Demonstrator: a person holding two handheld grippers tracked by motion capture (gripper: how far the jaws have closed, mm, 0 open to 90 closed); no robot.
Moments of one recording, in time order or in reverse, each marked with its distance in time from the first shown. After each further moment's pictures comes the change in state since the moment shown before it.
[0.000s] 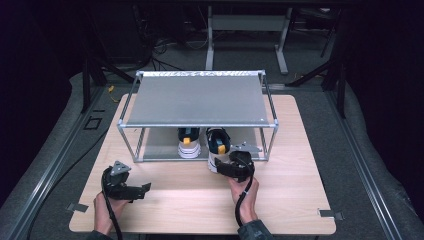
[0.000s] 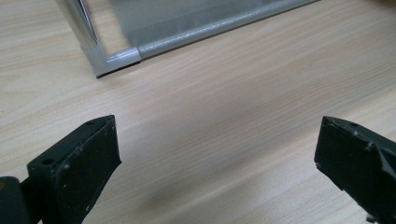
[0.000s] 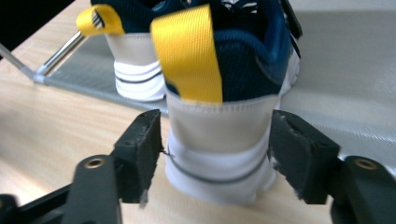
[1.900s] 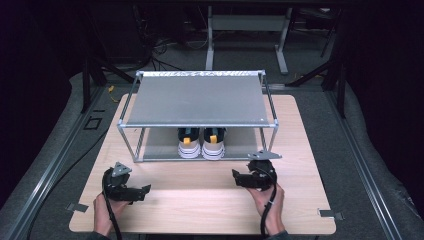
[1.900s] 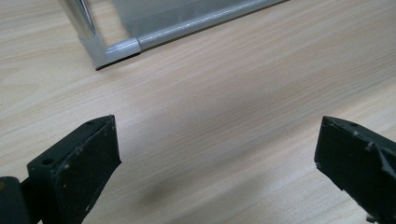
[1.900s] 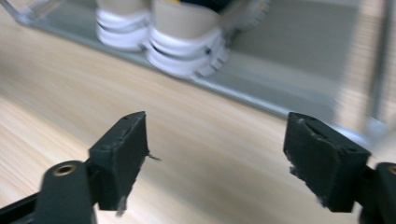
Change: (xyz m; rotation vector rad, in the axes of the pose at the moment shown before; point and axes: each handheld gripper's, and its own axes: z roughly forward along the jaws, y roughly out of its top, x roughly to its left) left arm -0.001 -0.003 0.001 0.020 0.013 0.014; right arm -0.033 -0.015 -0.060 0.085 -0.080 -0.147
